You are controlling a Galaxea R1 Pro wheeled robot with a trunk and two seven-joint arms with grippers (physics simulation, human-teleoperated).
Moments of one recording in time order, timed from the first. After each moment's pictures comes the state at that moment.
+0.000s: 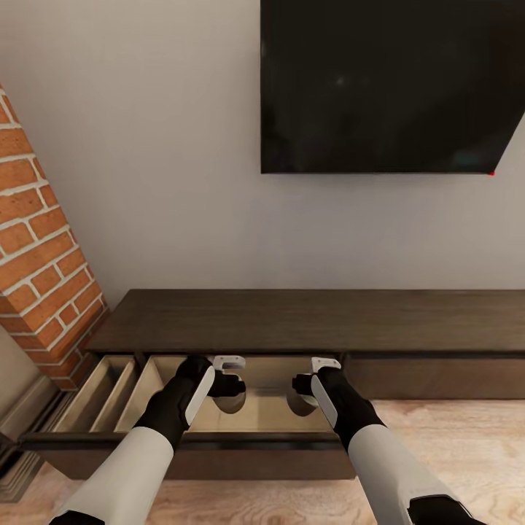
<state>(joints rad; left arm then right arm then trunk) -0.72 -0.15 -0.14 -0.81 0.16 0.92 0.07 -0.76 0.17 0.02 -0.60 -0.14 0.60 -0.23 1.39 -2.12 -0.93</state>
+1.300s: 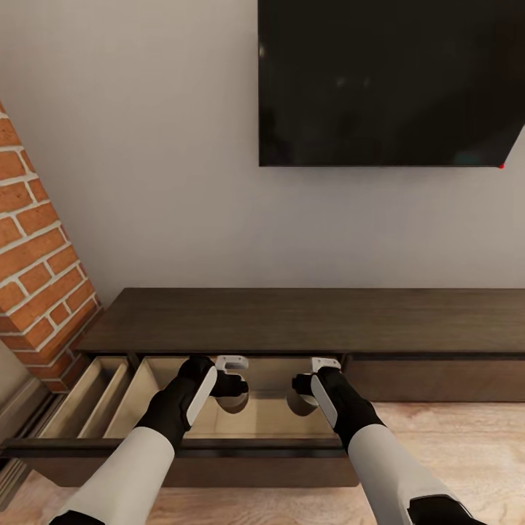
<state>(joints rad) -0.72 -0.15 -0.17 -0.82 0.19 0.92 0.07 -0.76 0.17 0.02 -0.60 -0.14 0.60 -0.23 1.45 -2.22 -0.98</state>
